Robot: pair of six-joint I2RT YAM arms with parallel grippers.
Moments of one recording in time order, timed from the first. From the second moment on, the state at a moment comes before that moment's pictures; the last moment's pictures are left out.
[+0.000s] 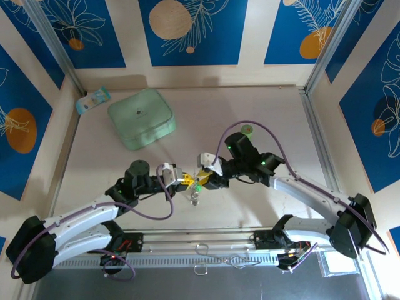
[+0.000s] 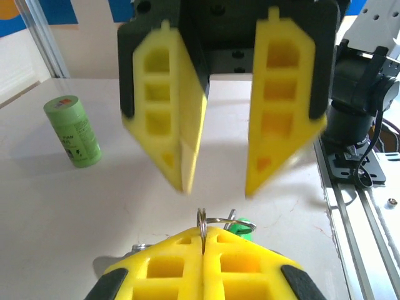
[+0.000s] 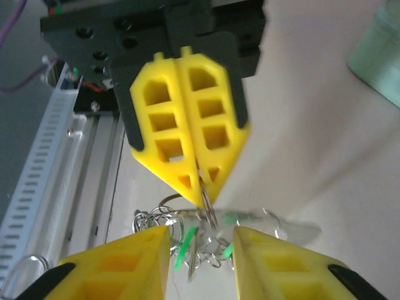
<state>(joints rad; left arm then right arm) -0.76 0.96 0.37 0.35 0.58 0.21 0.74 1.15 0.88 -0.48 -0.67 -0.49</state>
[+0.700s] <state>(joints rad) -0.76 0.97 0.26 0.64 0.55 0.07 0.75 1.11 0.71 -0.30 -0.62 -0.34</state>
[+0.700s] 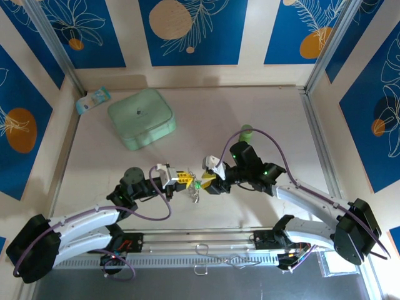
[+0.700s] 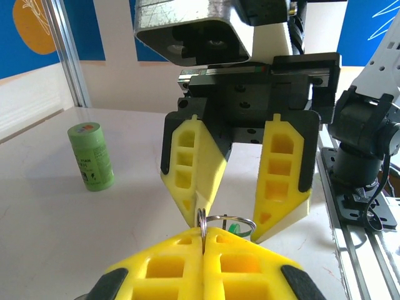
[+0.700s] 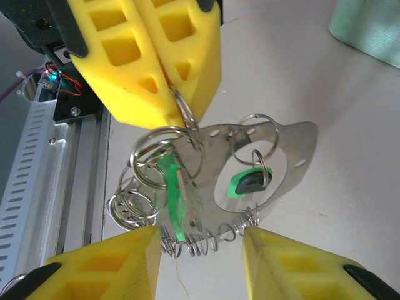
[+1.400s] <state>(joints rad) -0.76 0.99 0.25 0.72 0.55 0.06 0.77 1.20 0.76 -0.34 -0.64 -0.42</state>
